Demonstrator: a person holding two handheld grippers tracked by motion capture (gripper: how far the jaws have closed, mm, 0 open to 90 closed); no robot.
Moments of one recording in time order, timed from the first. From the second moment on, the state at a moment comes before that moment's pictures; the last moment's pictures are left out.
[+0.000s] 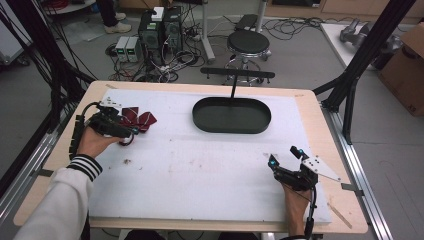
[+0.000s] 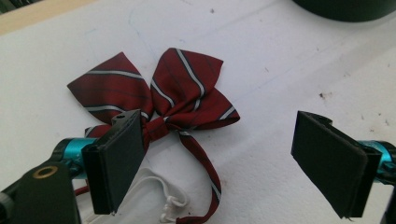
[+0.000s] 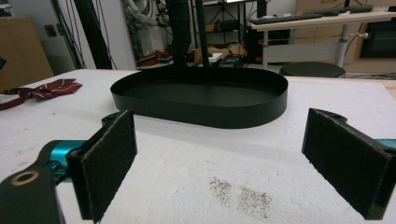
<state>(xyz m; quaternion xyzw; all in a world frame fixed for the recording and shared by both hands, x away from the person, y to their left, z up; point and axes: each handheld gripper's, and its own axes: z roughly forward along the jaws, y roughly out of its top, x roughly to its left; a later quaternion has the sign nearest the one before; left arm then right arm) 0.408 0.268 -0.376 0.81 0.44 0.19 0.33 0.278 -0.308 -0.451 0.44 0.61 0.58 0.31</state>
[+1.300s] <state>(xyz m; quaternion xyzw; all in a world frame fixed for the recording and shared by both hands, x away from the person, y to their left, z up) 0.438 0.250 -0.408 0.83 0.50 0.13 0.18 0.279 -0.308 -0.451 0.44 0.61 0.58 0.31</state>
